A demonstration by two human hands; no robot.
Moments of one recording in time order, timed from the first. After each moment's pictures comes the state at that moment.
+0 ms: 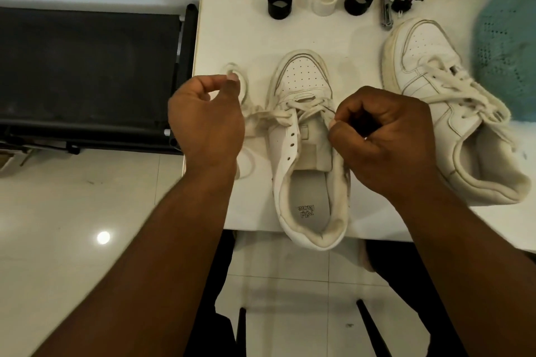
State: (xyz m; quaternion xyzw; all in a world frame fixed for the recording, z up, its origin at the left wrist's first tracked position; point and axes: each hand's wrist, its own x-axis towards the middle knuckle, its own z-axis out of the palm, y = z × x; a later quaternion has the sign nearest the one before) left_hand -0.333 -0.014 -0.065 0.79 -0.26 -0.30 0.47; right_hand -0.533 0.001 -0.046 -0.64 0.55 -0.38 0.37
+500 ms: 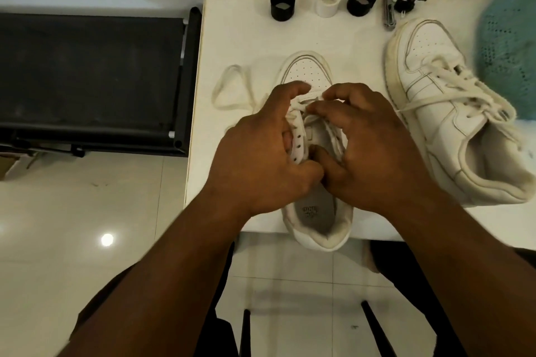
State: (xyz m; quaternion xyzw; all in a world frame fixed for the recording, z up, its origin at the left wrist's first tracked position) left_hand -0.351 0.023 -0.032 0.63 -0.64 -0.40 0.21; right_hand -0.525 0.006 -0.045 -0.79 0.55 -0.15 0.23
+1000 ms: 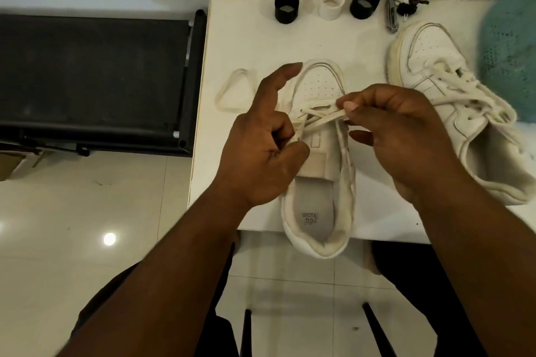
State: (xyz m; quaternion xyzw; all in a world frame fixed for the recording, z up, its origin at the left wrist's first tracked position) left_hand -0.348 0.022 -0.045 0.57 -0.62 -0.41 0.35; right_hand -0.532 -0.010 -0.034 -0.47 0.62 -0.33 0.53
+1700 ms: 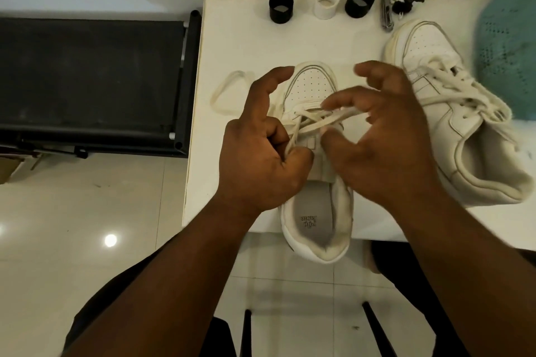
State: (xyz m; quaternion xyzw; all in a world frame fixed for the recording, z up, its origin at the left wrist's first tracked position) left_hand -0.359 0.026 -0.049 0.58 -0.61 -0.36 0.40; right_hand -0.525 0.004 -0.031 -0.66 0.65 -0.23 0.29
